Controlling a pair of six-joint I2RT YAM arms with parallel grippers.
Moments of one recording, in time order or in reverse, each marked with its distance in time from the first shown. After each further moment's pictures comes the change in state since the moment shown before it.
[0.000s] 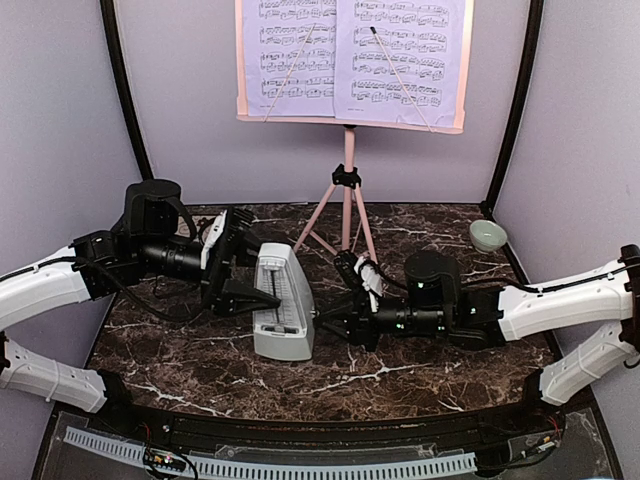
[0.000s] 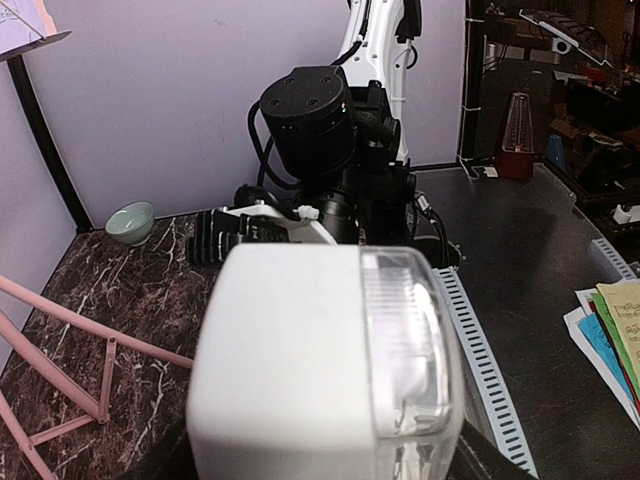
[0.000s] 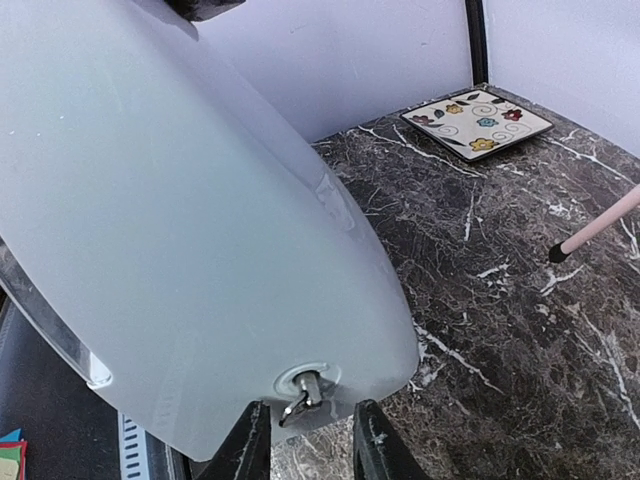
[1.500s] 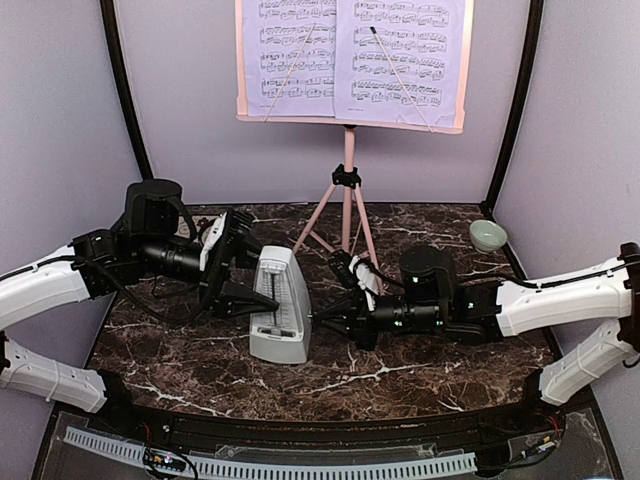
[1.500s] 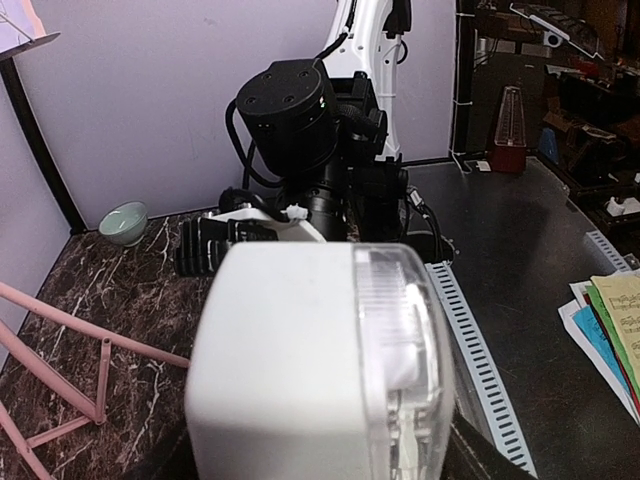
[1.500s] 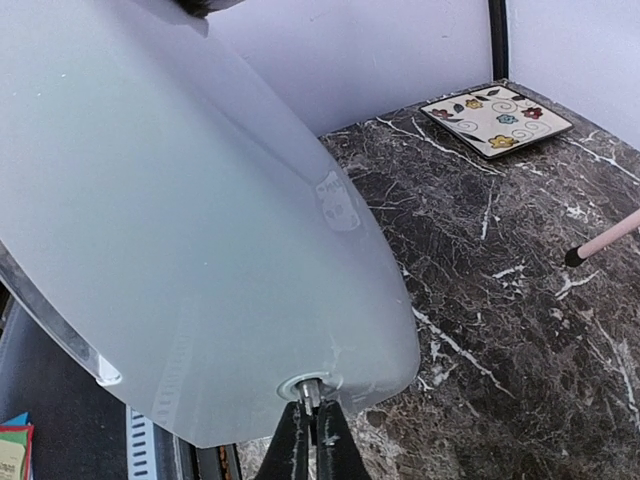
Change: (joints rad) left arm 0.001 0.001 0.008 -0.028 0.023 0.024; right arm -0.009 0.014 0.042 -0.057 -0.058 -0.024
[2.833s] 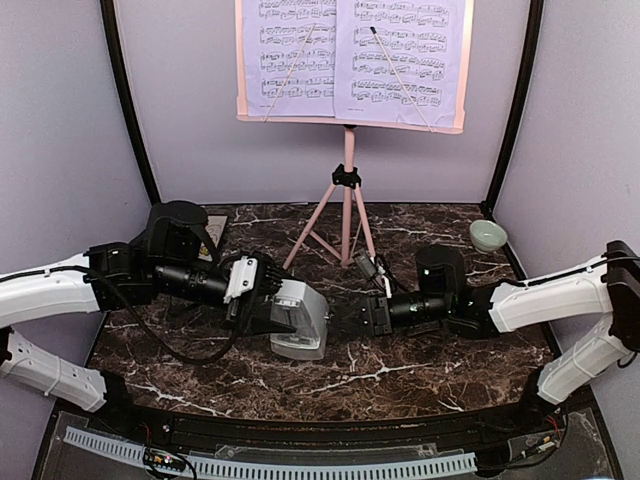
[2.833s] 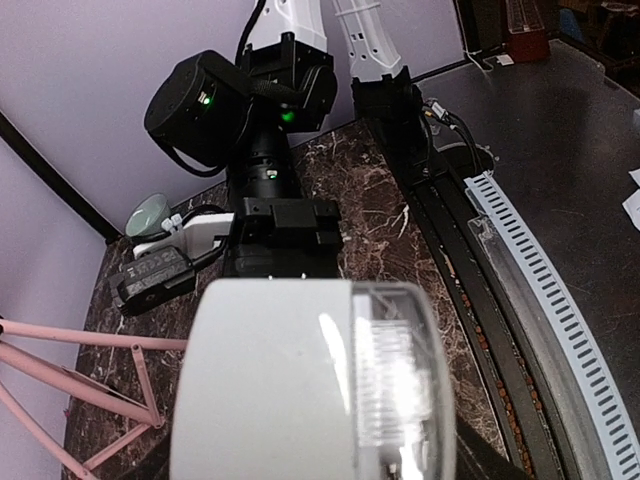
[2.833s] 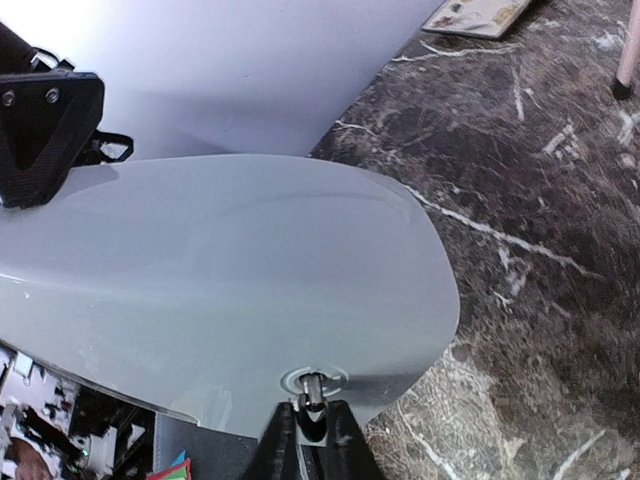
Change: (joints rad) left arm -0.165 0.027 -0.012 -0.042 -0.300 0.298; right arm -0.196 0.055 -0.118 0.201 -0.367 0.496
